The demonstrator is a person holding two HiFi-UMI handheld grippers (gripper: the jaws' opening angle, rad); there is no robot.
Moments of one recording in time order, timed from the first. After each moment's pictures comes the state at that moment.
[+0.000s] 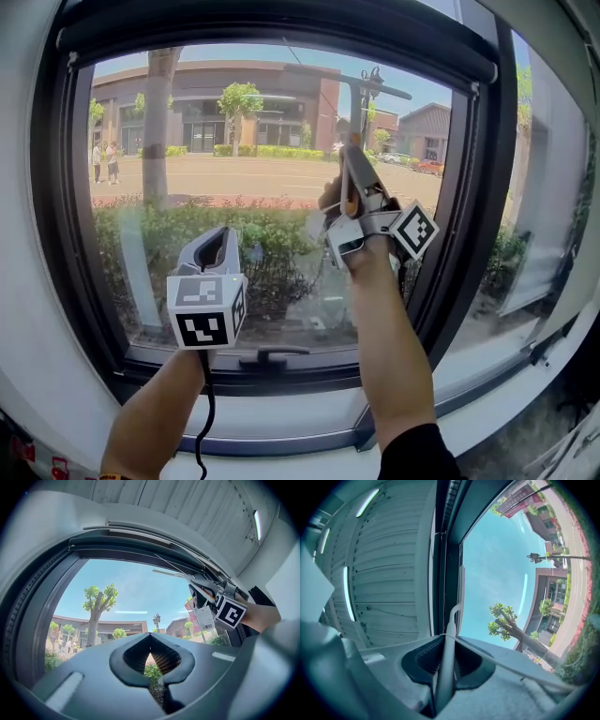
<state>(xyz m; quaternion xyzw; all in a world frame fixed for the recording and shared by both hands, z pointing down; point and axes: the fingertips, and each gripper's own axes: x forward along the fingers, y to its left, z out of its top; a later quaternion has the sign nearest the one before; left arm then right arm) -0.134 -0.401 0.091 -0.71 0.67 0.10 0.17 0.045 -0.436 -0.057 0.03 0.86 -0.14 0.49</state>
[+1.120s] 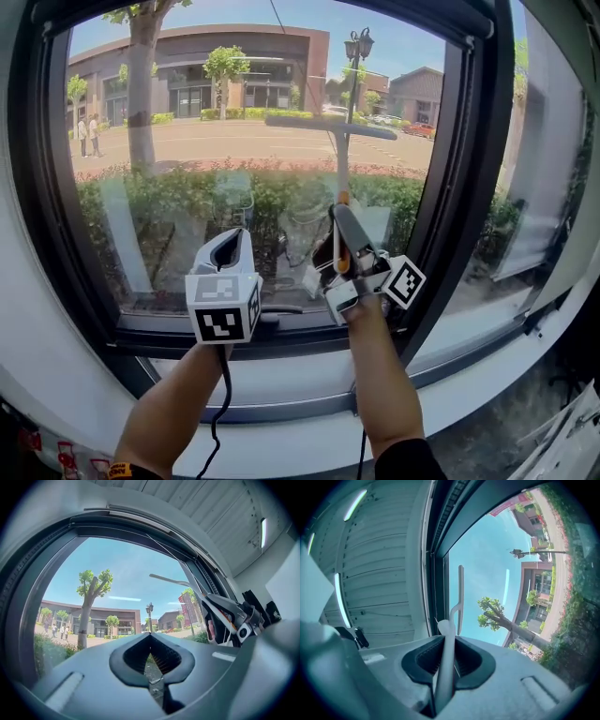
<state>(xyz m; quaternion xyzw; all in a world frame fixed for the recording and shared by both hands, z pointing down) -0.089 -0.415 0.184 -0.75 0.65 0.06 0.10 0.064 -0.418 0.122 0.01 0.86 -0.22 0.46</state>
